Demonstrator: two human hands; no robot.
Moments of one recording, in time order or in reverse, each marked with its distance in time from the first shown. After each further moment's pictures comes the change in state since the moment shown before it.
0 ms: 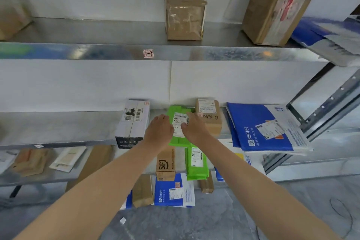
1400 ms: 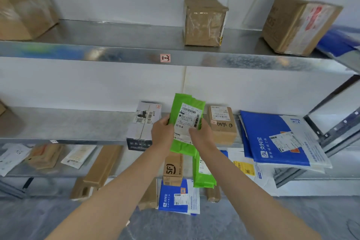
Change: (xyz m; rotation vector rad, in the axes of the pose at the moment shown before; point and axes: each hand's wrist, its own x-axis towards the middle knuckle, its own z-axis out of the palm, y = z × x) left_hand -0.016 0.017 -0.031 -1.031 0.196 -0.531; right_hand 0.001 -0.011 0.022 0.605 0.126 0.146
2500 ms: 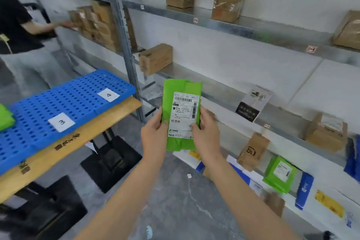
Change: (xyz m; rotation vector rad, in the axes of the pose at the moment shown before) left_hand -0.364 -0.073 -0.273 -0.378 0.768 0.155; right_hand -0.379 0.006 0.130 0.116 -0.603 -0.559
